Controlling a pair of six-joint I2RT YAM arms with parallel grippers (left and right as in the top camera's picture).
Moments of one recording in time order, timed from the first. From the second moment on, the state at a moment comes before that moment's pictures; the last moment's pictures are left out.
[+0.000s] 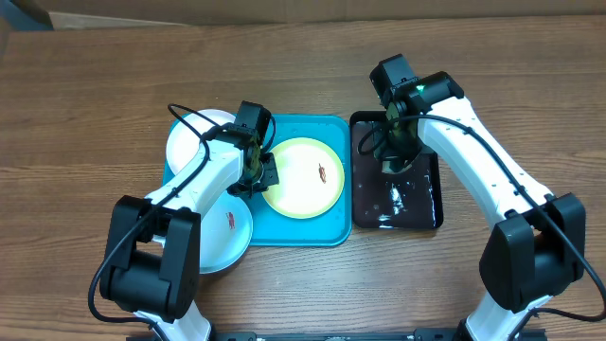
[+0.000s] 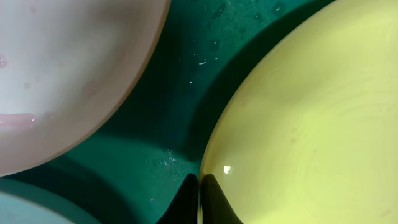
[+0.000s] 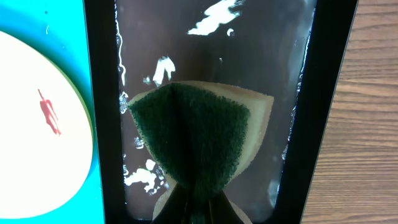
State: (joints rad) left arm -0.29 1.83 1.15 -0.75 0.02 -0.50; right arm 0.39 1.87 1.60 -1.18 0.07 0.34
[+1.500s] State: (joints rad) left arm -0.29 1.83 1.15 -0.75 0.03 -0.52; right arm 0.72 1.88 1.37 -0.66 0.20 0.44
